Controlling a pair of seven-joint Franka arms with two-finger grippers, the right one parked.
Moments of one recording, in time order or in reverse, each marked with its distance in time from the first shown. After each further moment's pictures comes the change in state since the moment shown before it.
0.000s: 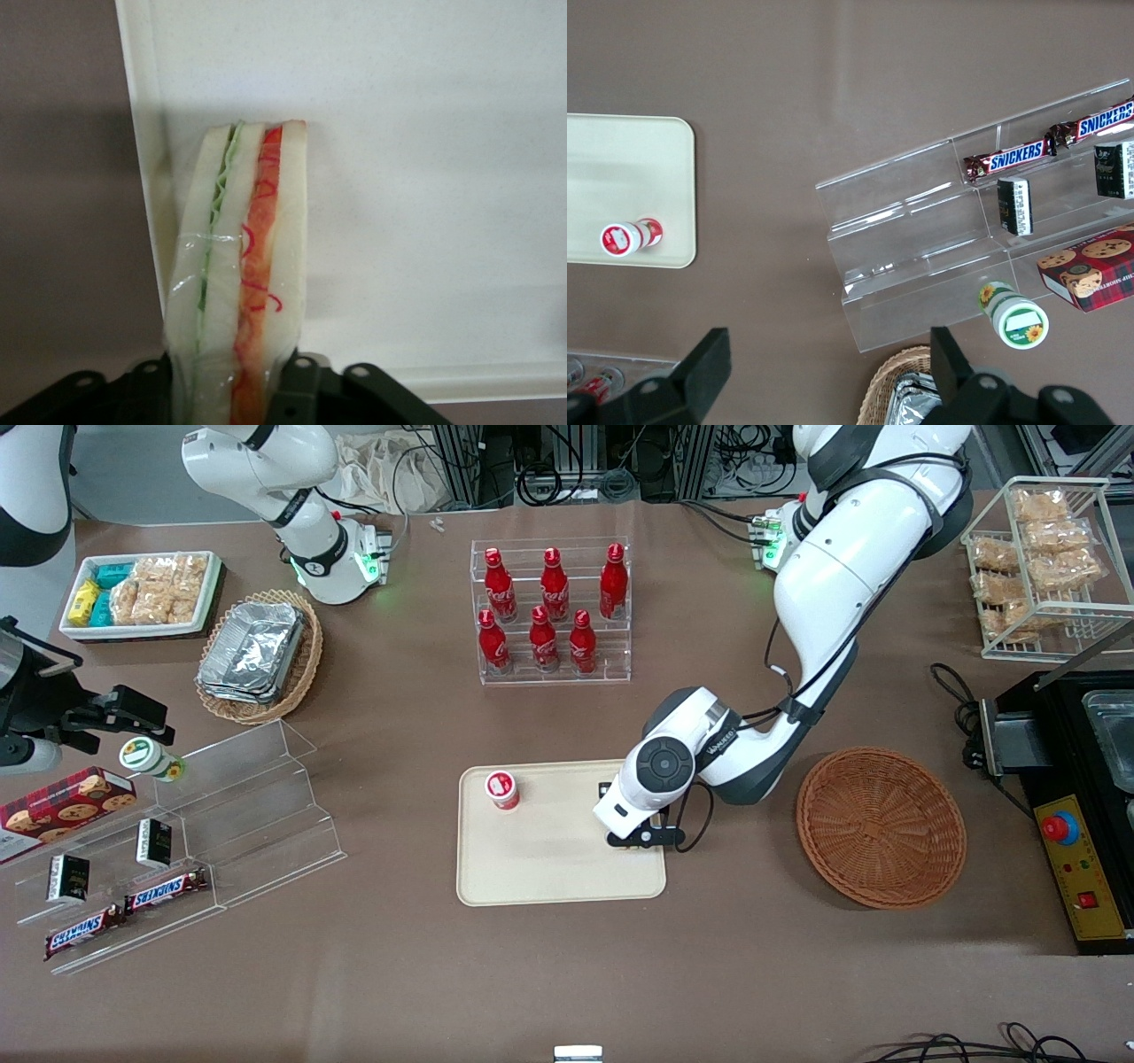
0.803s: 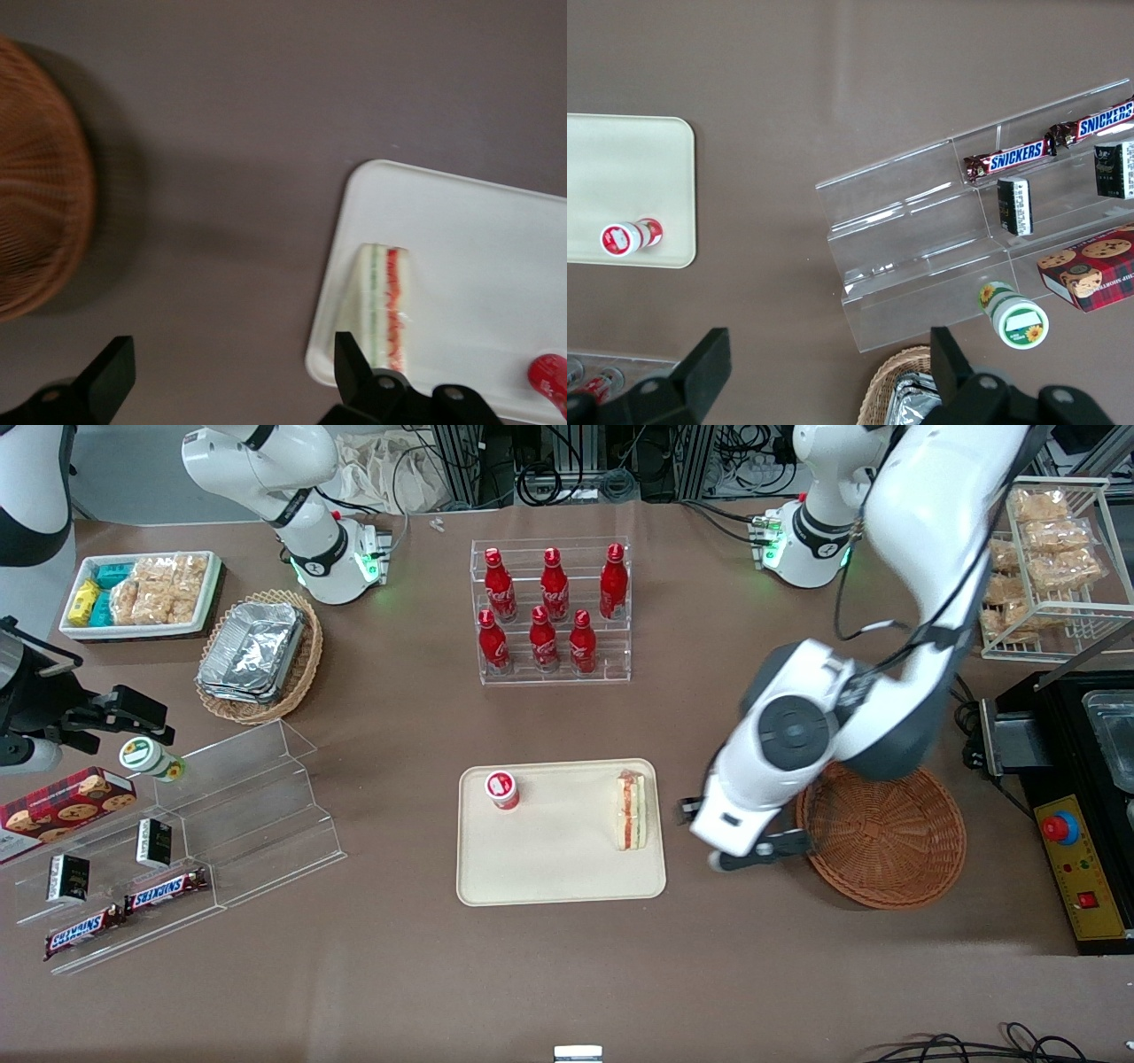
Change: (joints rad) arm 0.181 -0.293 0.005 0.051 -0.009 -0.266 -0.049
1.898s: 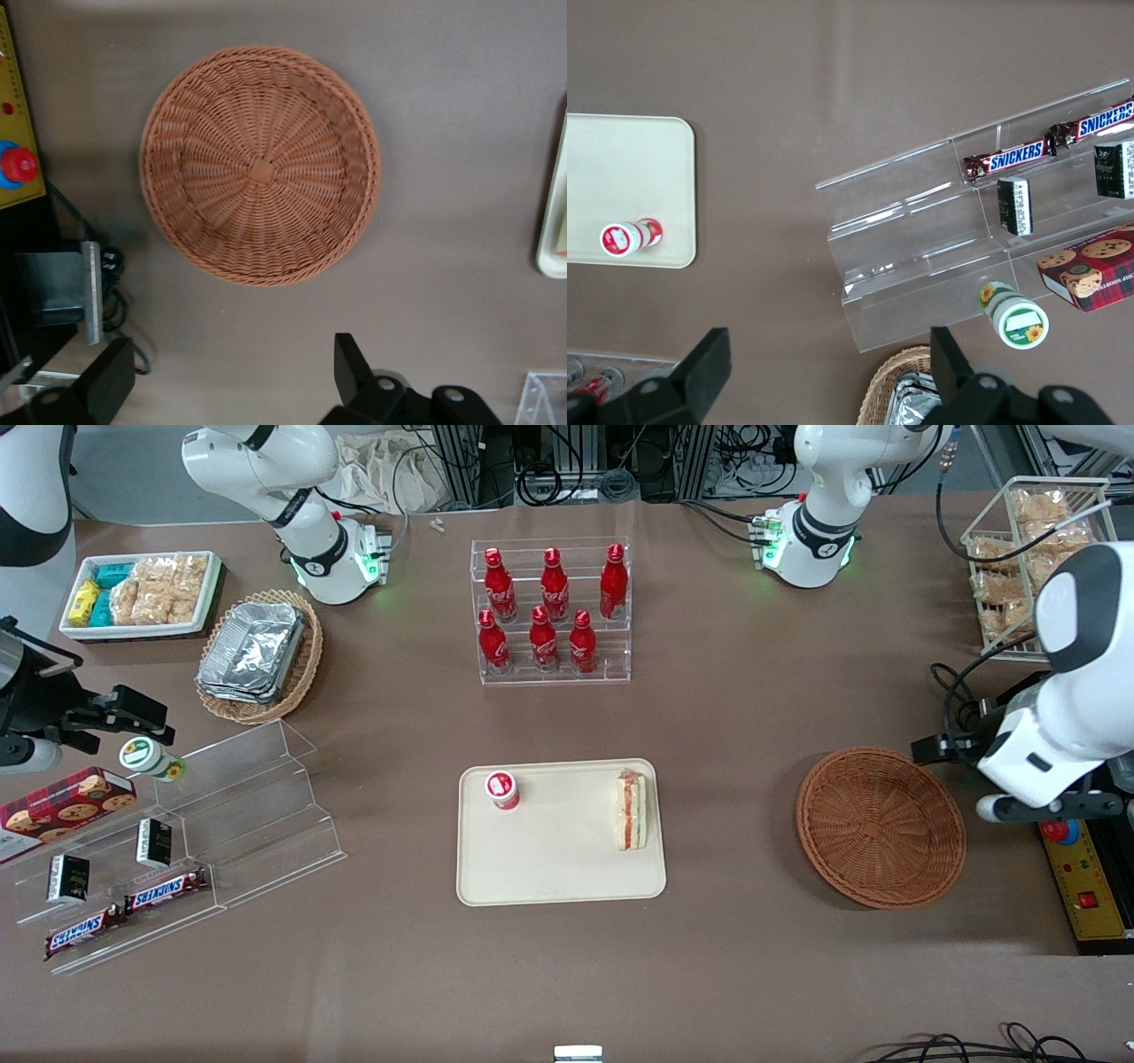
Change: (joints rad) arm 0.139 -0.348 0.356 -0.193 -0.202 -0.177 0.772
